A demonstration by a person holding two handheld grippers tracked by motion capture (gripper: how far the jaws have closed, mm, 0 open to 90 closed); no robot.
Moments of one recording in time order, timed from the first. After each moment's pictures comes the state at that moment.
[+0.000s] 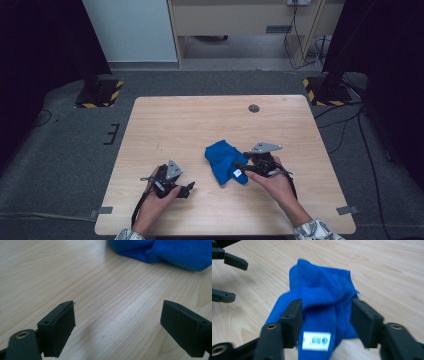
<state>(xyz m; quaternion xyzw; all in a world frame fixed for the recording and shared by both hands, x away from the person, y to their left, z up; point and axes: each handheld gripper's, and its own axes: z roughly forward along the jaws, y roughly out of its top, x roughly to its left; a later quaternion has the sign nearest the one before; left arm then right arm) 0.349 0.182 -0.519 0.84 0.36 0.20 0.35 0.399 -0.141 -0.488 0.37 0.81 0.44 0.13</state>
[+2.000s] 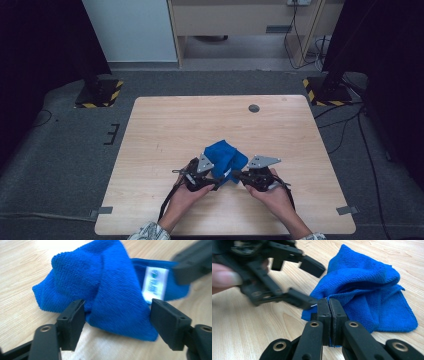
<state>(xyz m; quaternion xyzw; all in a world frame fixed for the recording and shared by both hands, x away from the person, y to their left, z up) 0.377 0.096 -0.514 0.84 0.33 0.16 0.40 0.363 -0.133 -0.497 0.31 0.82 0.48 0.08</state>
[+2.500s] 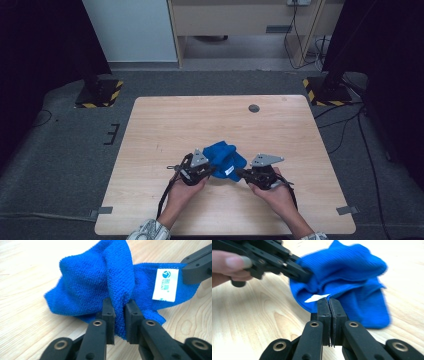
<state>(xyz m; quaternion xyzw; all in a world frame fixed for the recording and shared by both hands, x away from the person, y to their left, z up) 0.381 0.117 -0.501 0.82 0.34 0.15 0.43 0.368 -0.143 -0.494 0.32 0.82 0.47 0.10</state>
